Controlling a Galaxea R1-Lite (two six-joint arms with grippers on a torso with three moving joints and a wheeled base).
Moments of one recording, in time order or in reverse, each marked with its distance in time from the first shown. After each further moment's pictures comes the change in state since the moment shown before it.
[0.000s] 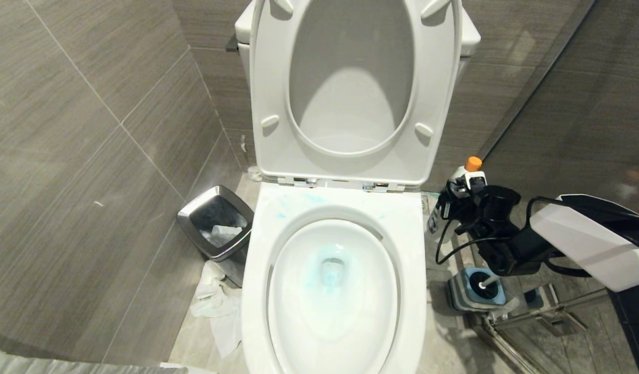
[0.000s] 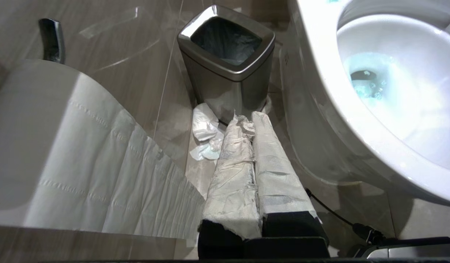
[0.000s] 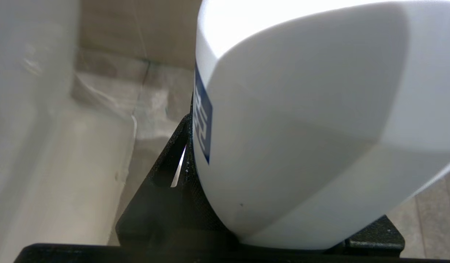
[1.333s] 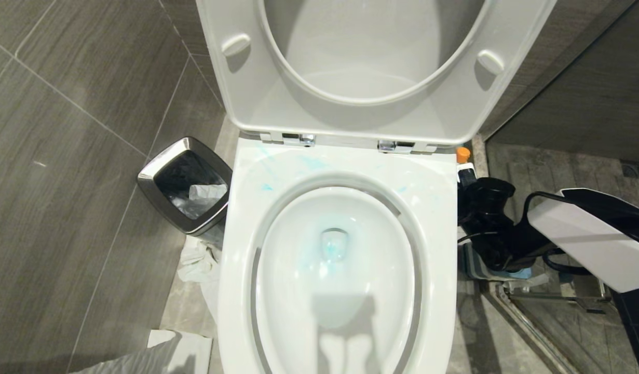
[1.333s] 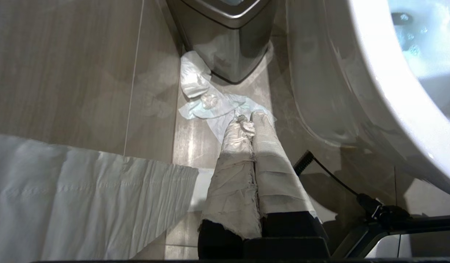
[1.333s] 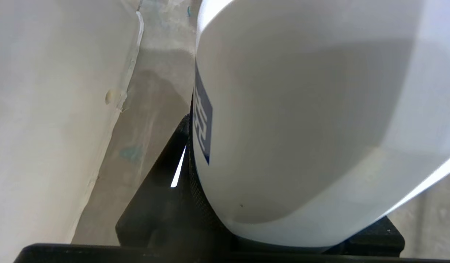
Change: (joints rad) left arm 0.000 0.000 0.000 -0.001 -0.001 -0.003; right arm 0.048 -0.044 -0.009 0.011 0.008 -0.090
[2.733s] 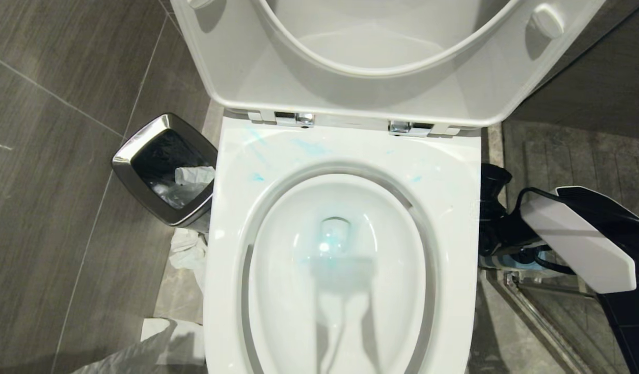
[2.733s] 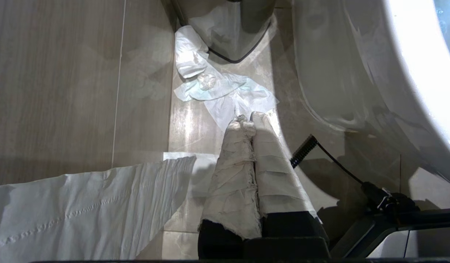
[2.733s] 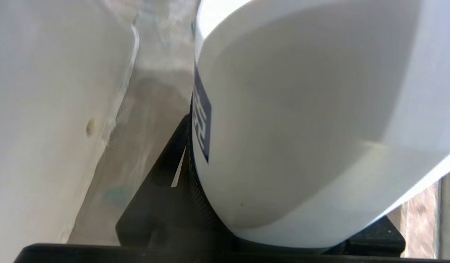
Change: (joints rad) left arm 0.000 0.000 0.000 0.001 0.001 0.001; right arm 0.010 0.065 -0.202 -0.004 0.011 -0.024
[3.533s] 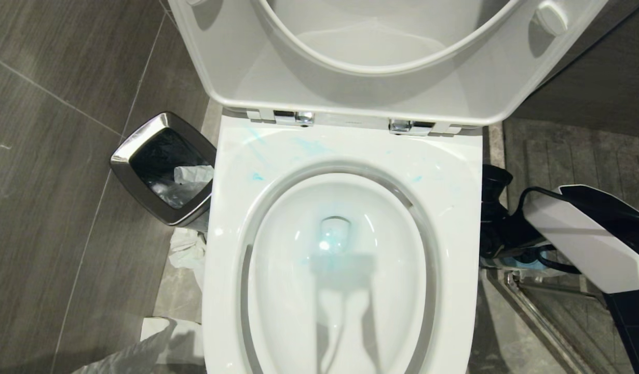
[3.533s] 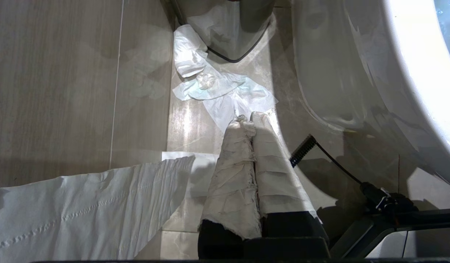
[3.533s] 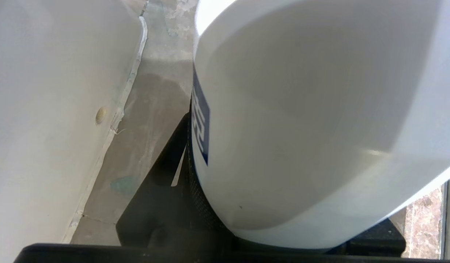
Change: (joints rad) left arm 0.000 0.000 0.000 -0.001 0.000 -0.005; right arm 0.006 -0.029 0.060 -0.002 0.006 0.000
